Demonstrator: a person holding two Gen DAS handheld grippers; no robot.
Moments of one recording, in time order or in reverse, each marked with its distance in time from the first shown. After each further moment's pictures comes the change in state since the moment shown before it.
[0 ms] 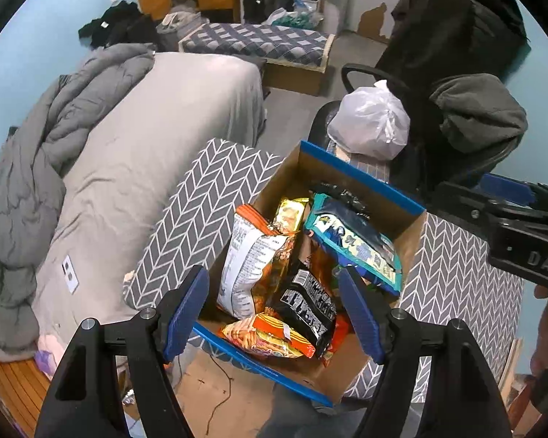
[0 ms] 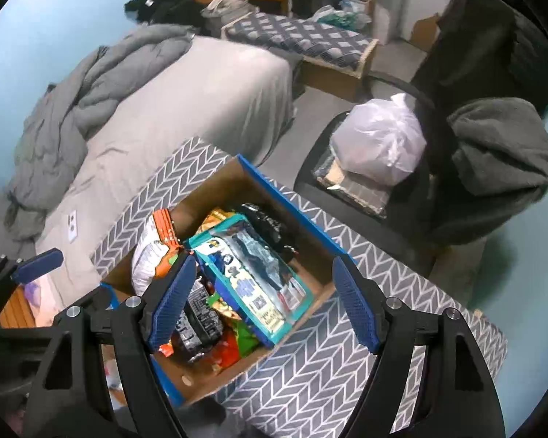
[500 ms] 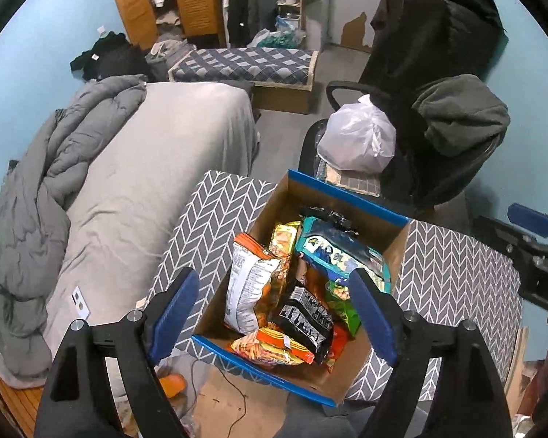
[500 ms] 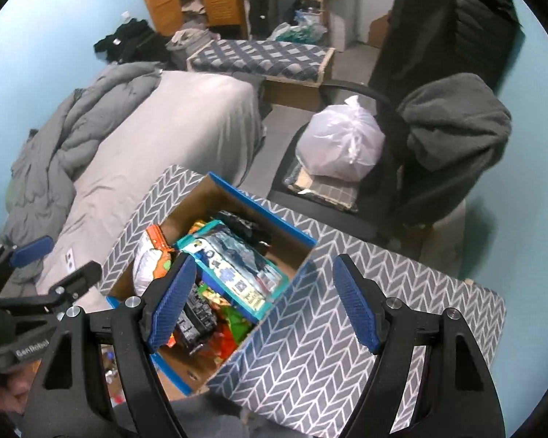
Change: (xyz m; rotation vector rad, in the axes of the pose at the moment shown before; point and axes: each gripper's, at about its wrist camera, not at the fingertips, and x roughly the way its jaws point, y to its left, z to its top) left arm -0.033 -0.013 0.009 0.080 -0.080 0.006; right arm -0.055 -0.022 -0.033 0.147 -0.087 -0.066
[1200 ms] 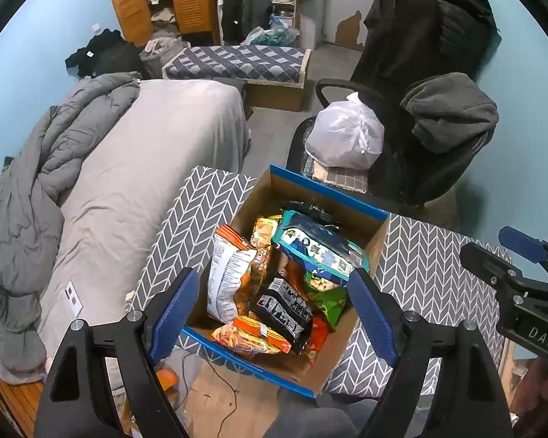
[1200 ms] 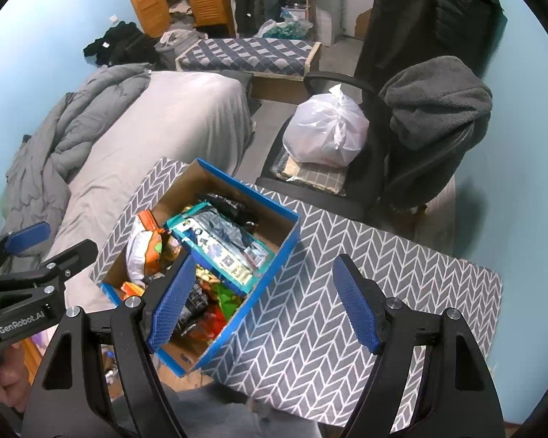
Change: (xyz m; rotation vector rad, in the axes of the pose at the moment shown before) left arm -0.012 -0.021 -0.006 -0.012 0.011 -0.023; right arm -0.015 -0.013 -0.030 0.033 0.007 -0.016
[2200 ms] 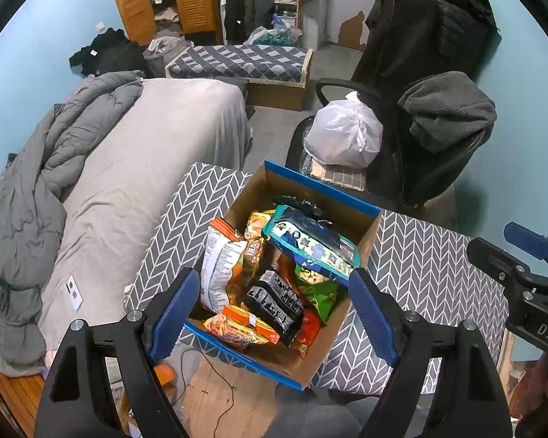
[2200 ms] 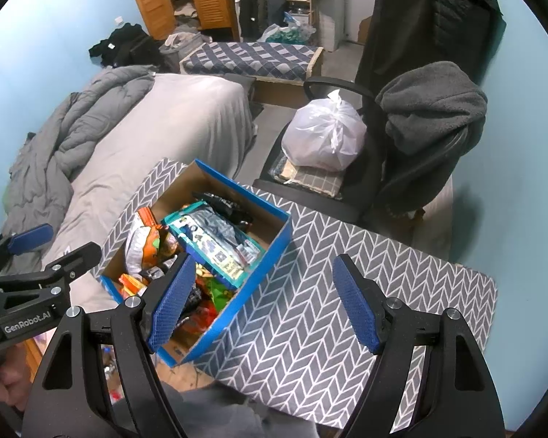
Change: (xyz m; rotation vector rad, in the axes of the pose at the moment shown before) left arm -0.008 -0.010 -0.005 -0.008 0.005 0.008; right arm -0.015 -0.012 -0.004 -0.016 -0.016 0.008
